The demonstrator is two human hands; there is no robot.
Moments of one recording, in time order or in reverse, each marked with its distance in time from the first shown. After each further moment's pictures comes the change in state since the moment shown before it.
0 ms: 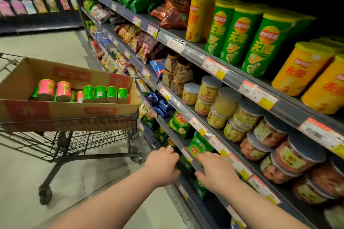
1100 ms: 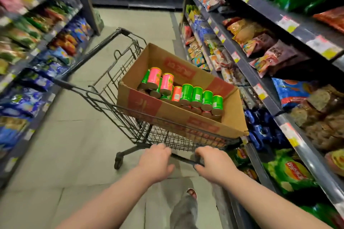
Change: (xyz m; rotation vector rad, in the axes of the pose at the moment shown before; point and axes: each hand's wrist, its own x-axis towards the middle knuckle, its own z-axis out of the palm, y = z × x) left_hand -0.098 -0.359 0.019 -0.232 -0.030 -0.617; right_hand 0.279 -0.311 0.005 -0.041 -0.210 -0.423
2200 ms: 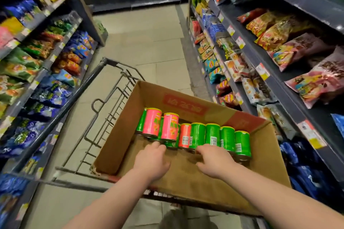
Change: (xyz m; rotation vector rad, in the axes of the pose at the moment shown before) left_hand 0.269 -0.089 -0.104 0.024 -0.010 -0.191; right_hand 0.294 0.075 -0.090 0.054 -0.088 -0.077
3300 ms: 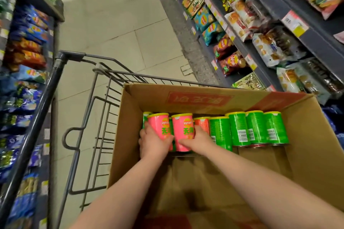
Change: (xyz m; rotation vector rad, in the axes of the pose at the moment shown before) left_hand 0.167 -0.070 0.024 -0.575 -0.029 -0.495; right_hand 0.192 -0.042 0.050 1.015 -0.039 0.487
